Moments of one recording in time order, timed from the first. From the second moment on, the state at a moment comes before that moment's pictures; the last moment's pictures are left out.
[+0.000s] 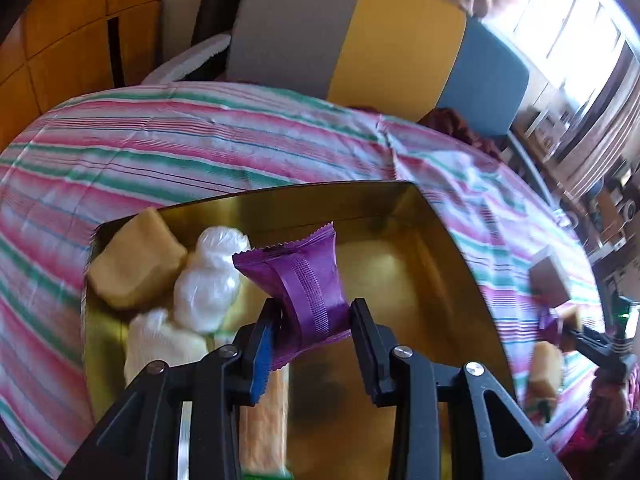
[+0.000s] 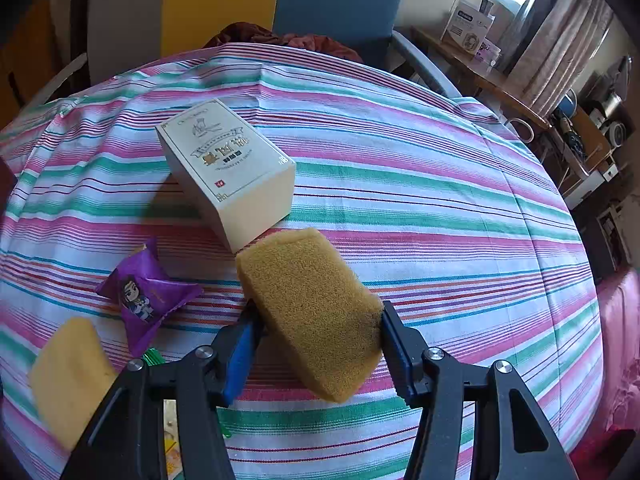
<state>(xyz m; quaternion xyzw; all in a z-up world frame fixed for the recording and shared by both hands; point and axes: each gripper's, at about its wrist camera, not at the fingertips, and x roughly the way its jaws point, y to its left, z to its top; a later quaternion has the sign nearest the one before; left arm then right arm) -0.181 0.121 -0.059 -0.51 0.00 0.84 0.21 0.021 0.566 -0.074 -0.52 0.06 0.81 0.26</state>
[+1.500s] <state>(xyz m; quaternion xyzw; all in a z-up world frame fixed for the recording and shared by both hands) -0.039 0.103 -0.024 -0.41 0.03 0.89 0.17 0.020 0.563 -0.074 -0.52 0.05 0.81 0.26</state>
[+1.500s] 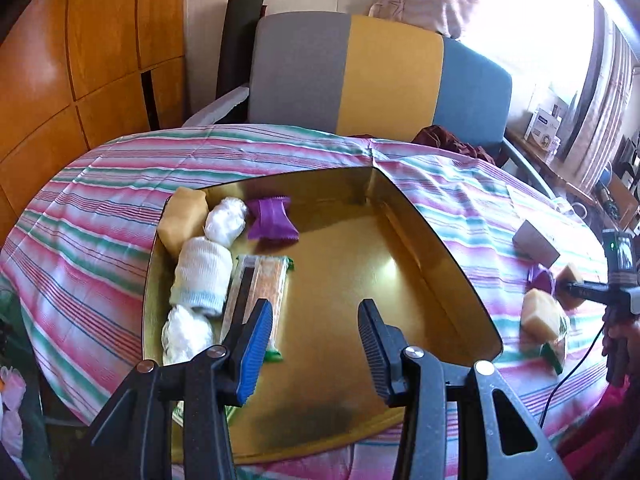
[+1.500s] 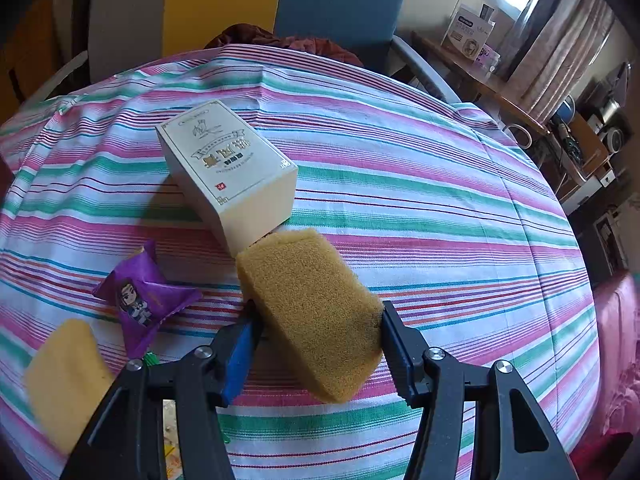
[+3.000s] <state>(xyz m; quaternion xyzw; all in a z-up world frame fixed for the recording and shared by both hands) -0.038 0.023 -0.045 -0.44 -0.04 0.89 0.13 -0.141 0.257 -0.018 -0.49 0.11 0.86 -0.05</state>
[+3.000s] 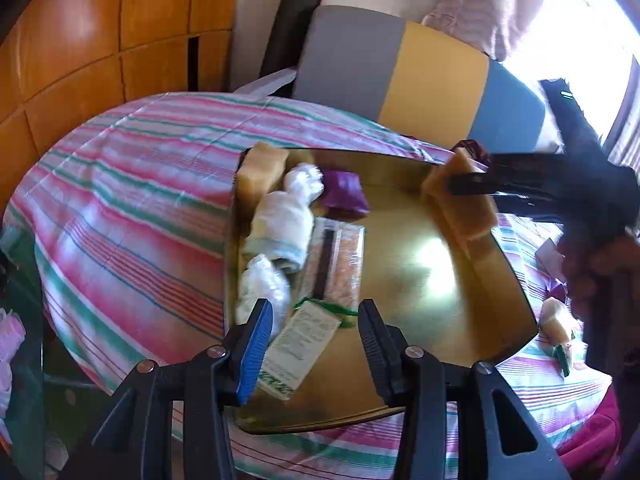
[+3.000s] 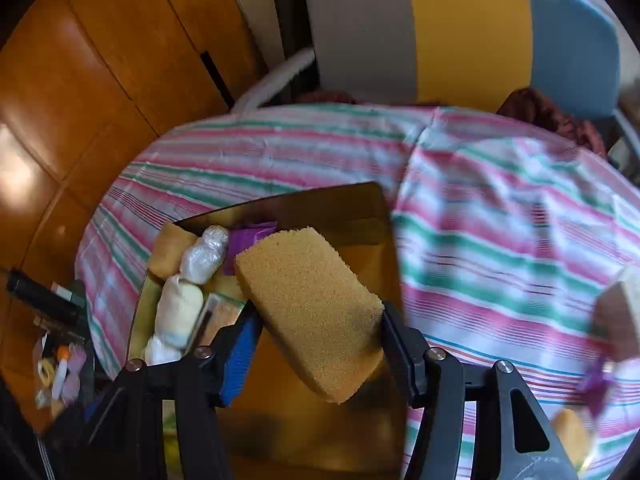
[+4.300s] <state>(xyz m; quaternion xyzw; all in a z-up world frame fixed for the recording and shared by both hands) -0.017 0.046 -0.031 -0.42 0.00 0.89 0.15 -0.050 0.330 -0.018 -0.44 0.07 0.89 -0.02</state>
